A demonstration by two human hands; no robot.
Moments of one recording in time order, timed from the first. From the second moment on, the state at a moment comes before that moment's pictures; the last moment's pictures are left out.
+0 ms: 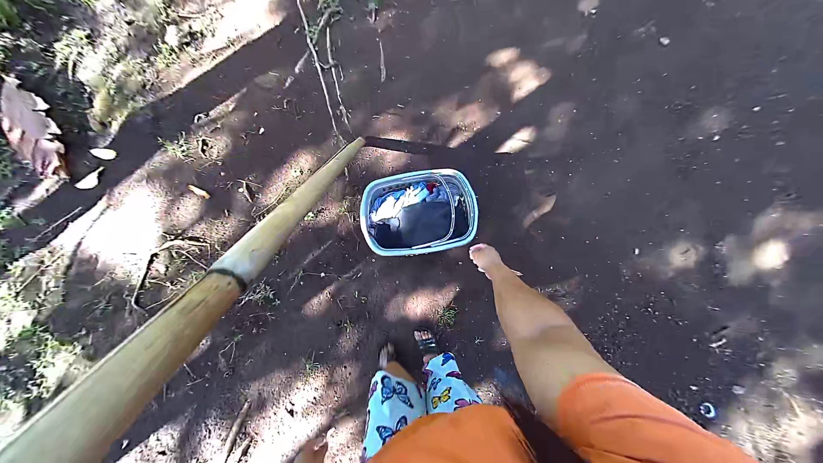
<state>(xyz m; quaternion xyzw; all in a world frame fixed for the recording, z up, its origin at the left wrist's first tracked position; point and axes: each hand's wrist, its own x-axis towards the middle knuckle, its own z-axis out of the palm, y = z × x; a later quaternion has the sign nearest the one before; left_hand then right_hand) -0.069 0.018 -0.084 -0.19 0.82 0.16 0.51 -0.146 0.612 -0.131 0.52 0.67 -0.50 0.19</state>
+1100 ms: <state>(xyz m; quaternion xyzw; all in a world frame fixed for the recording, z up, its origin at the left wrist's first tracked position) -0.392 0.669 -0.207 -0.12 0.68 0.46 0.56 -0.277 0.749 -0.216 0.59 0.55 -0.58 0.10</state>
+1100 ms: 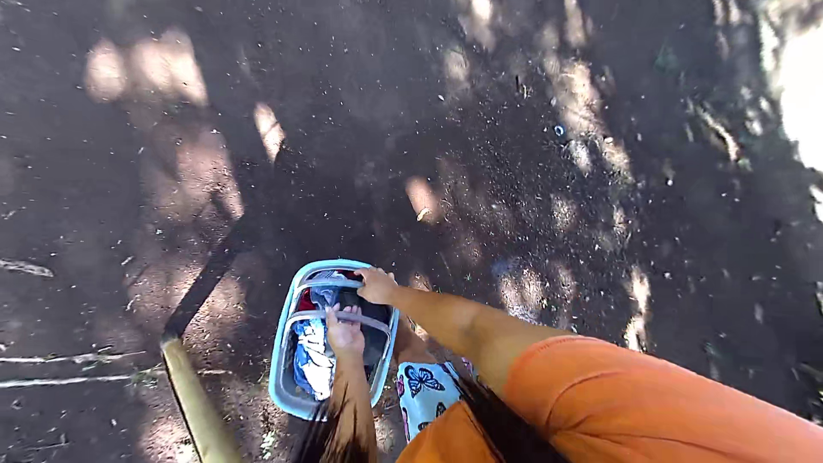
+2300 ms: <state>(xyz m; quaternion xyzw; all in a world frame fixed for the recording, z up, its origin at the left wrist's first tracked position) 0.028 0.744 0.029 0.11 0.73 0.26 0.62 0.201 0.704 -0.003 0.61 0.20 -0.74 -0.20</state>
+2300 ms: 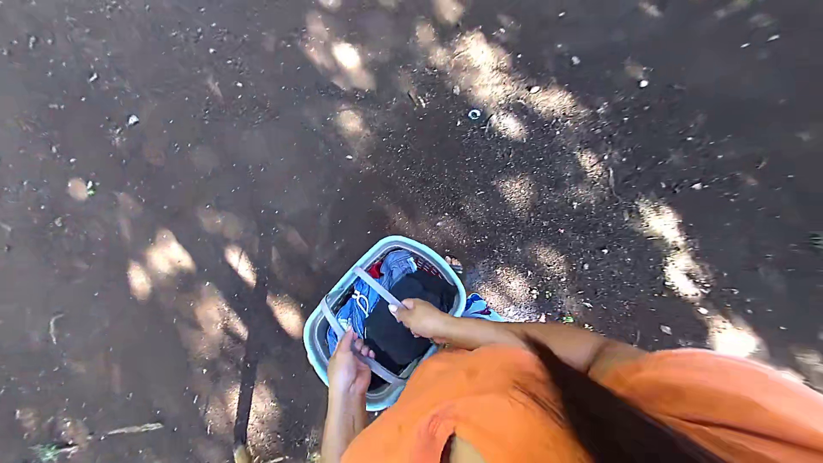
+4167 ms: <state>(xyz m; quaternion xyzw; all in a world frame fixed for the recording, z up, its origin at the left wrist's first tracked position) 0.209 0.836 -0.031 0.28 0.59 0.08 0.76 0.510 0.786 0.017 0.70 0.53 -0.43 -0.20</state>
